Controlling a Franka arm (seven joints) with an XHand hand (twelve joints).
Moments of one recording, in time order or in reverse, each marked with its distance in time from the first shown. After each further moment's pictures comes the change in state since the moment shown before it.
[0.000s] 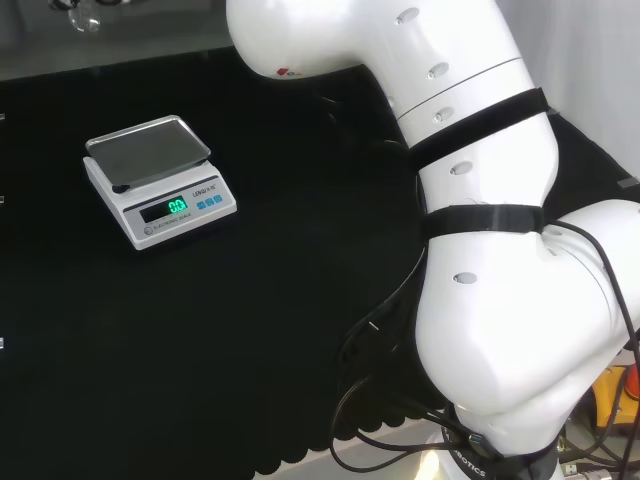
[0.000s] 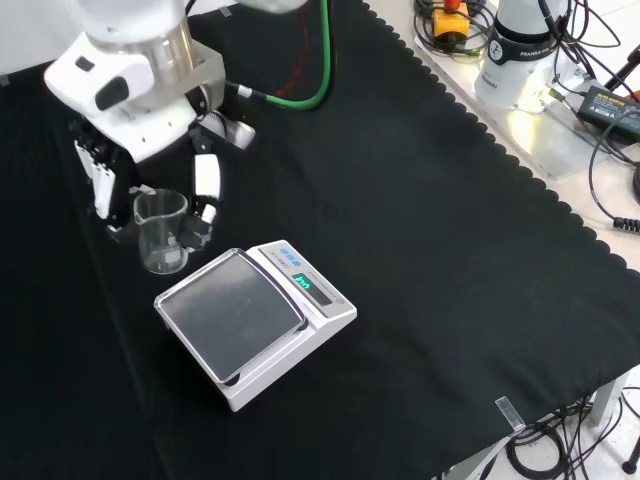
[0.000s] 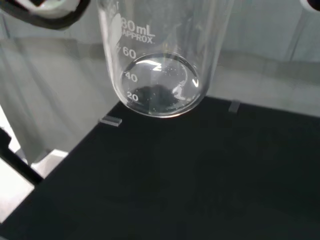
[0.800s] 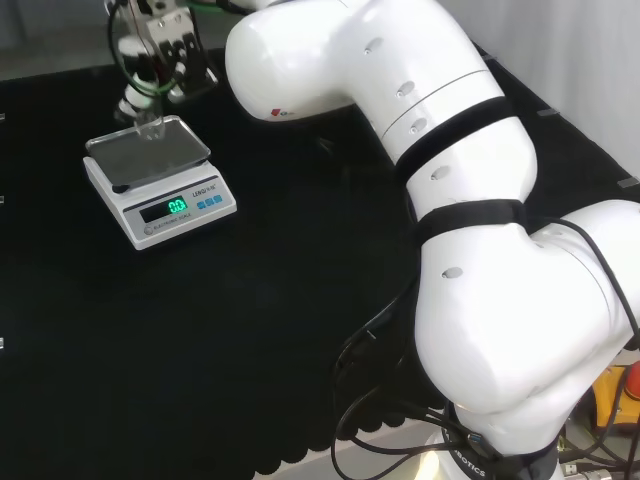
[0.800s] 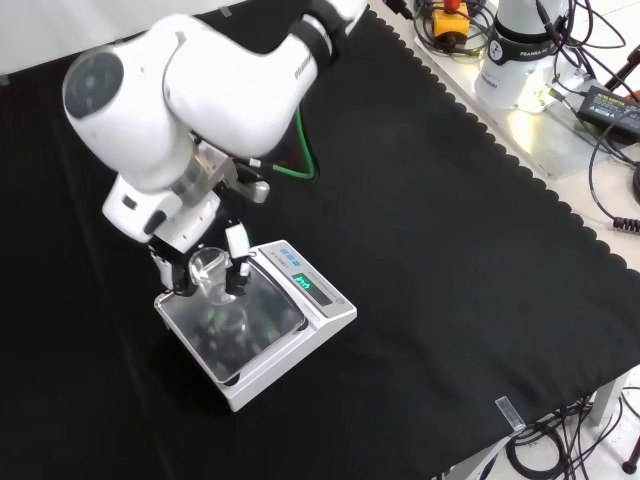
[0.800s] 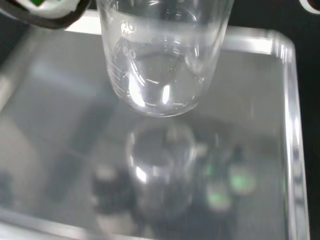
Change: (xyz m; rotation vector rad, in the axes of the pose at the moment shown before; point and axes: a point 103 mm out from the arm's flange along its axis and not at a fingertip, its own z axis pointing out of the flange) arm -0.044 -0.047 0.172 0.342 -0.037 -0.027
